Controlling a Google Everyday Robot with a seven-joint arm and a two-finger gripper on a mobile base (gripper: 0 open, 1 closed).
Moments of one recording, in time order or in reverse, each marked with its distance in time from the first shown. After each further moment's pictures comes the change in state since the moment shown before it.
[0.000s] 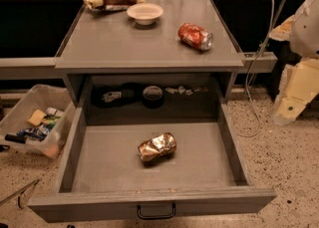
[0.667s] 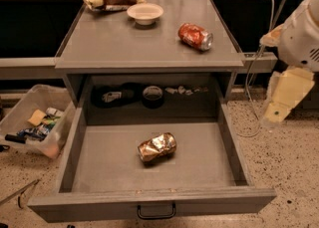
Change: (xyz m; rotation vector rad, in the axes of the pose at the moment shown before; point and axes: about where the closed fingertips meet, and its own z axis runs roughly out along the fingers) arm -0.009 -0.002 0.021 0.009 -0.036 -0.008
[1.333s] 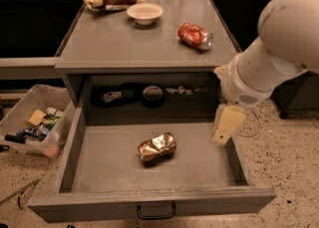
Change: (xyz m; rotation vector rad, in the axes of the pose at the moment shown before) arm -0.038 0.009 0.120 0.013 -0.065 -0.077
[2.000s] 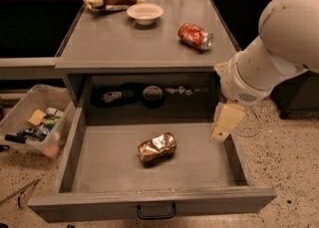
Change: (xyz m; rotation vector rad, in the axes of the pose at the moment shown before) arm -0.004 -0.007 -0.001 0.034 -0.015 -0.001
